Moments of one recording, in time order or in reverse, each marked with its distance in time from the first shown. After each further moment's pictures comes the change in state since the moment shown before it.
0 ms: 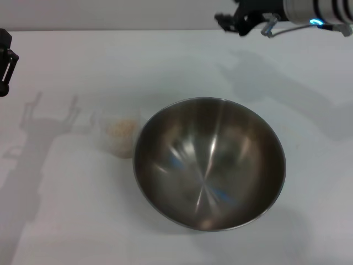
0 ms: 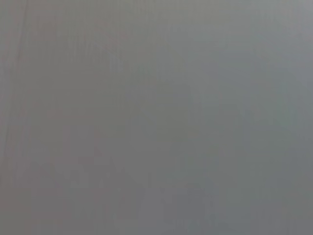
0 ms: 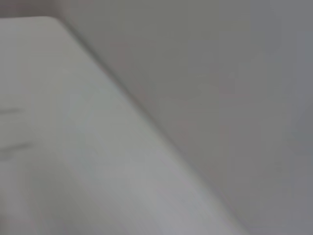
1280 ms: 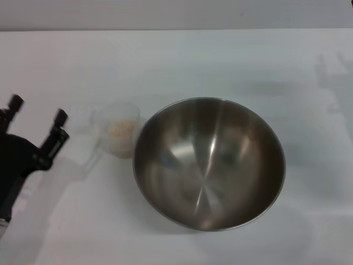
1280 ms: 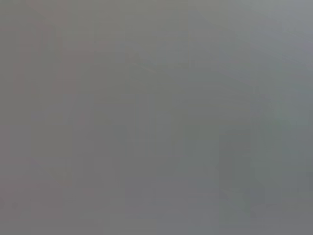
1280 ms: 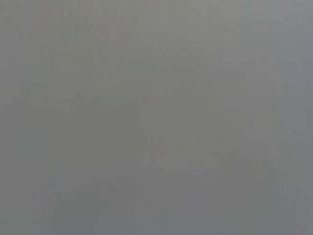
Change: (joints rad) left arm 0.117 0.000 0.299 0.048 0.014 -0.002 -0.066; right arm -0.142 -0.010 -0.353 1.232 -0.033 -2.286 1.001
